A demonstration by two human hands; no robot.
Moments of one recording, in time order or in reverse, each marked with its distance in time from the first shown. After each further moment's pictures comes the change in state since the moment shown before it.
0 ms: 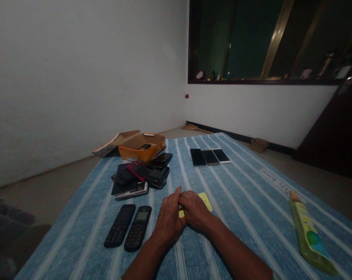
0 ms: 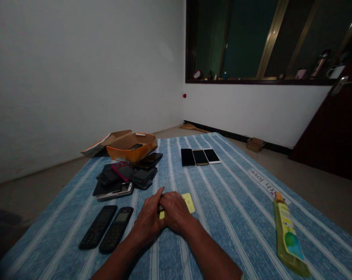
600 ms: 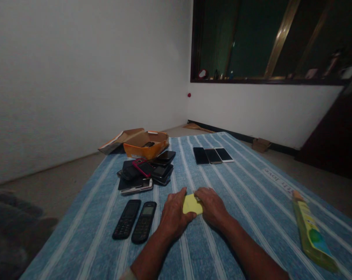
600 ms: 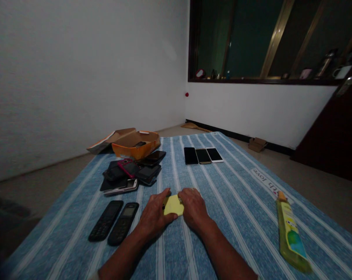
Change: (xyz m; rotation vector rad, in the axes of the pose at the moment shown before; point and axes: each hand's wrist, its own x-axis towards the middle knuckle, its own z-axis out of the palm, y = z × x) left_hand 0.000 0.013 -0.008 0.065 -0.131 -0.194; right_hand -0.032 0.016 -0.022 -0.114 0.006 0.240
